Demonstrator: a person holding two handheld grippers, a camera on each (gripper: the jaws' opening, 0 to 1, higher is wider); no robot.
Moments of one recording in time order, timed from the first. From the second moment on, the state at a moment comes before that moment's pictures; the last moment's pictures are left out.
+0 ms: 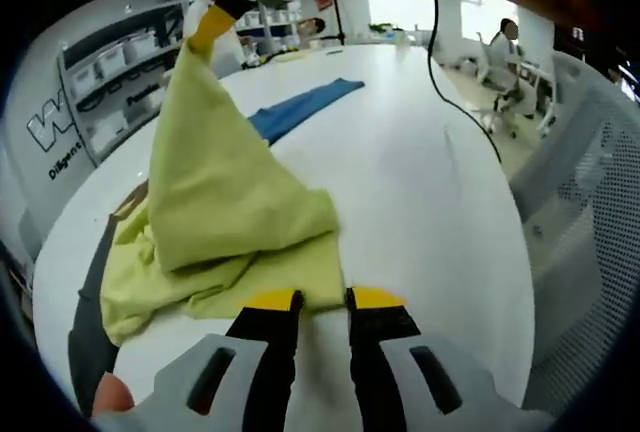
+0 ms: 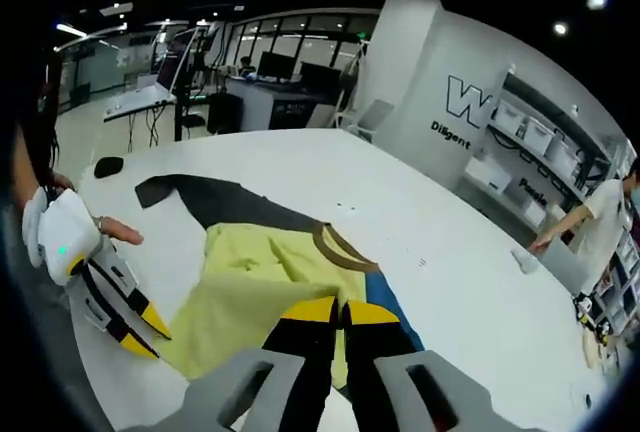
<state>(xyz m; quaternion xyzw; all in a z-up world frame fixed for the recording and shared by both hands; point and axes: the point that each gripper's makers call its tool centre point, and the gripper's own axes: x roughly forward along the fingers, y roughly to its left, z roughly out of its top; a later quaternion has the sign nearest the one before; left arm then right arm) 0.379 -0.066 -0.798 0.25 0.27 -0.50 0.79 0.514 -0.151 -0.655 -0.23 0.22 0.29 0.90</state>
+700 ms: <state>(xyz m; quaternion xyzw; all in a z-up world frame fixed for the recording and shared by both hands) 0.381 -0.056 -0.788 0.22 0.26 -0.49 0.80 0.504 -0.157 -0.659 -0.22 0.22 0.28 0.91</state>
